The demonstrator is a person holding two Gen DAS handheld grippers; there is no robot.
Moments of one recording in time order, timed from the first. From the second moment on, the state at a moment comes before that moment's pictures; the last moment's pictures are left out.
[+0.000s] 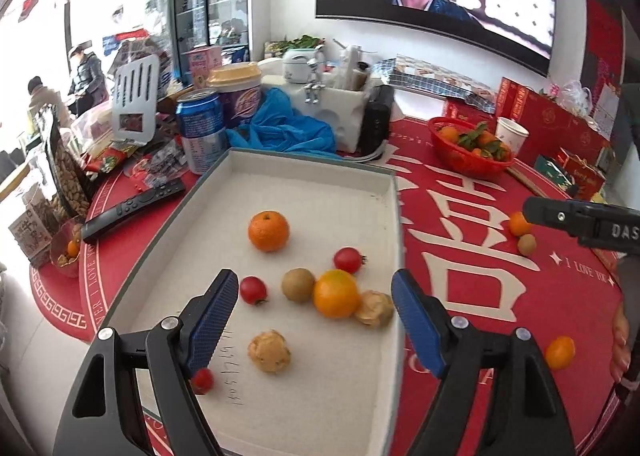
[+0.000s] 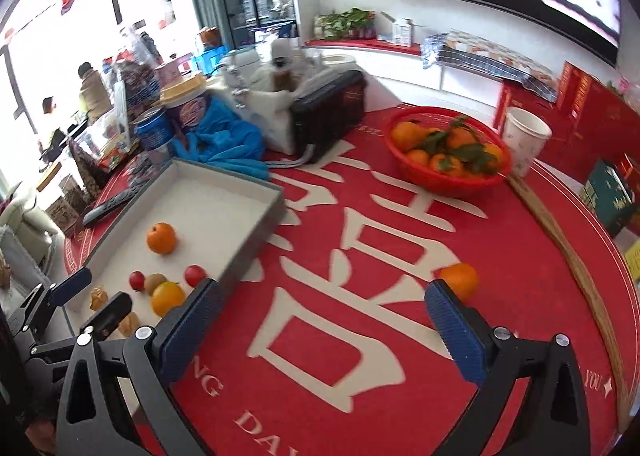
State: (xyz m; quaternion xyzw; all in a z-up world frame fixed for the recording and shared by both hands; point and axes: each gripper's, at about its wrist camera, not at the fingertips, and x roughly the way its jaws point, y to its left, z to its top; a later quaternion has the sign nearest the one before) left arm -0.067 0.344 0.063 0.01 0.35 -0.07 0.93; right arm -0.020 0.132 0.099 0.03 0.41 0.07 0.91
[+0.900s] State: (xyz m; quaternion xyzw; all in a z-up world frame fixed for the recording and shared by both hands) left arm -0.099 0.112 0.006 0.12 0.43 -0.27 0.85; right arm -0.074 -0.051 0.031 0.19 0.40 -0.06 0.89
